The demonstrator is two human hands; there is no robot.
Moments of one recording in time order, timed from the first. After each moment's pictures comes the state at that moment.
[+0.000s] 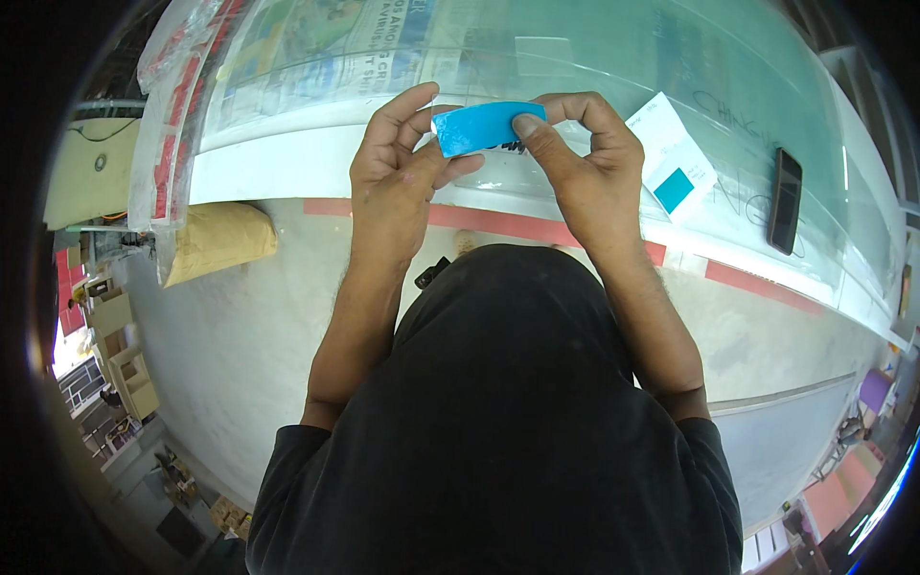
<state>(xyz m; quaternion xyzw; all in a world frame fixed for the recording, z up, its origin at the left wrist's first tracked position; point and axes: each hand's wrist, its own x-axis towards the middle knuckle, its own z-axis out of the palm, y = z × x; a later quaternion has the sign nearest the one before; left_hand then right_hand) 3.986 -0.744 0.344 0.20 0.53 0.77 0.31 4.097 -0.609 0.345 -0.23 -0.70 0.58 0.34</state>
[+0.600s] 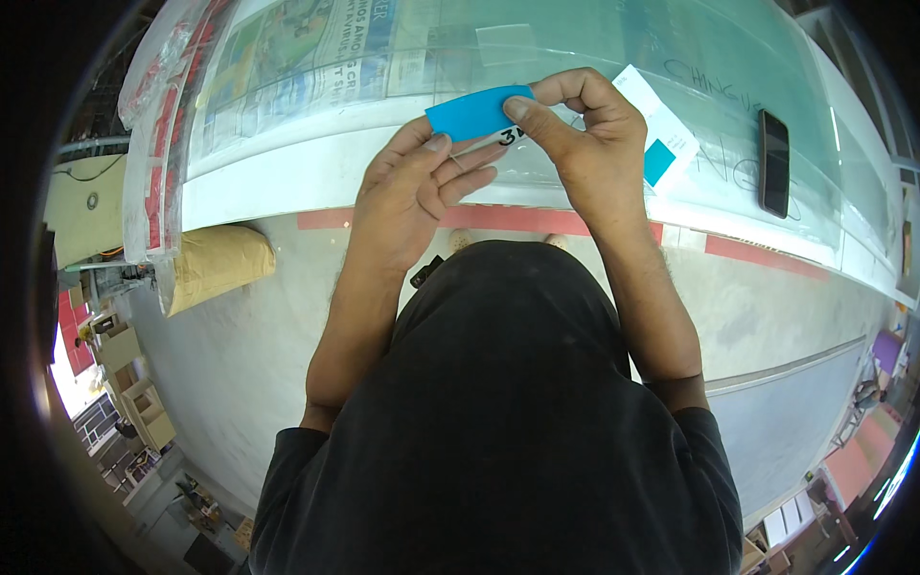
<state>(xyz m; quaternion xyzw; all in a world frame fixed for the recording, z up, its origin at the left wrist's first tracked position) 3.998 -0.736 0.338 0.15 0.42 0.75 0.49 4.112 -0.593 0.349 -0.24 -0.69 0.59 0.36</state>
